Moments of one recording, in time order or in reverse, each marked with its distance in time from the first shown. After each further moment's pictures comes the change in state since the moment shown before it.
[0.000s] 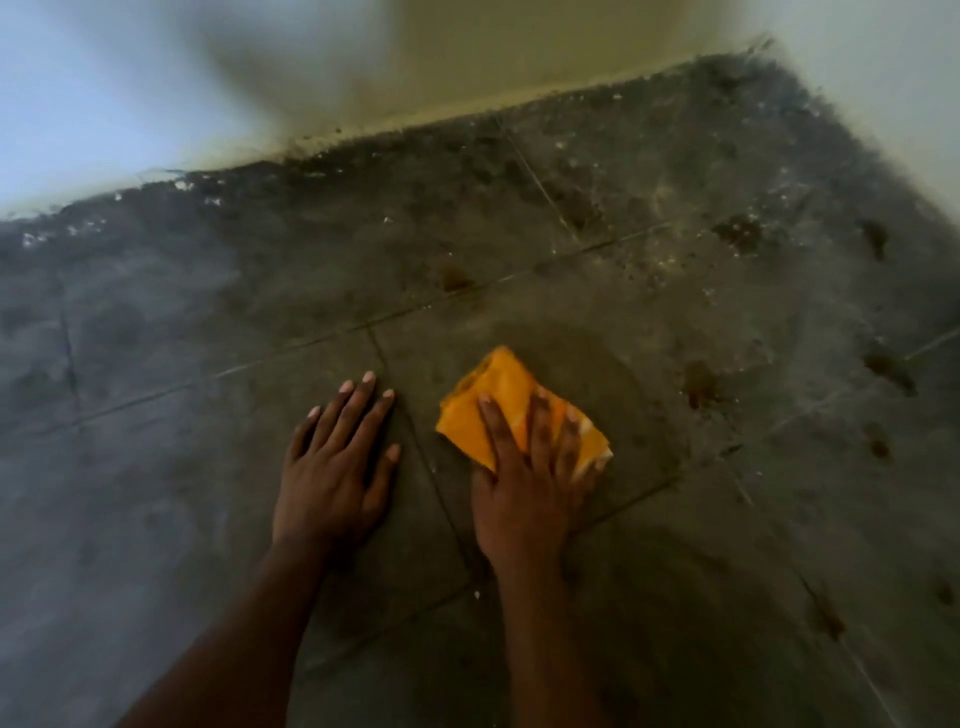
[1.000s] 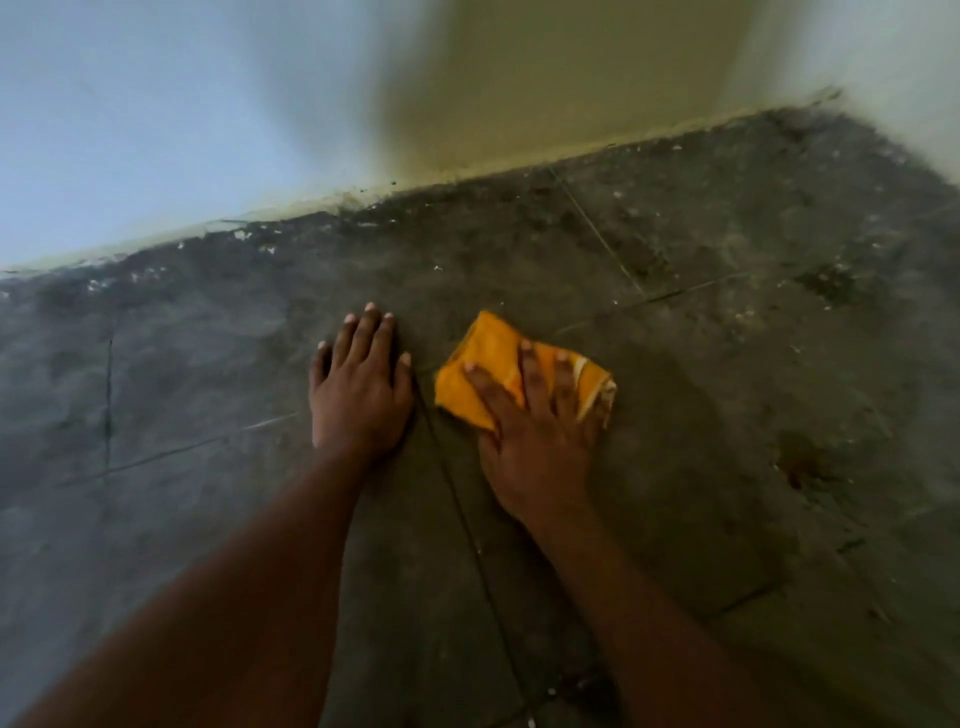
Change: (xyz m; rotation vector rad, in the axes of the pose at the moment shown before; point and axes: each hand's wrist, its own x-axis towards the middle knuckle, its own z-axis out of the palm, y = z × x) left_hand 0.147 -0.038 -0.003 -0.012 0.107 -0.231; right_hand 0.115 -0.050 0.029 -0.063 -0.014 -0.331
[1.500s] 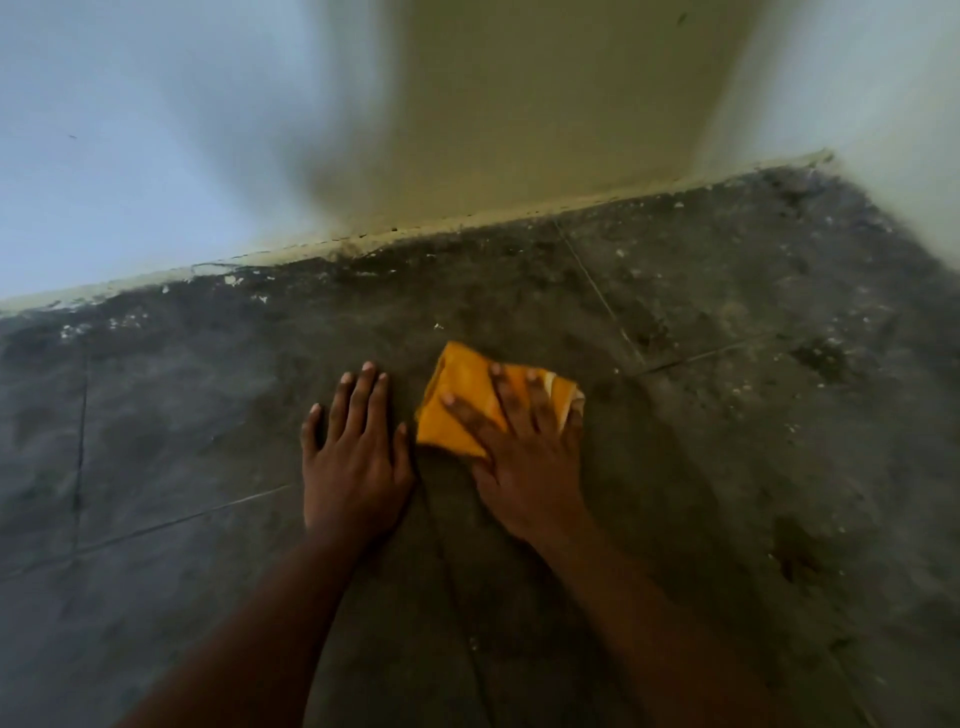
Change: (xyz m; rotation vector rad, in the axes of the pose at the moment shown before) left_hand 0.003 -0.001 0.001 0.015 0.007 -0.004; right_hand 0.066 0.008 -0.003 -0.026 -0.099 -0.217
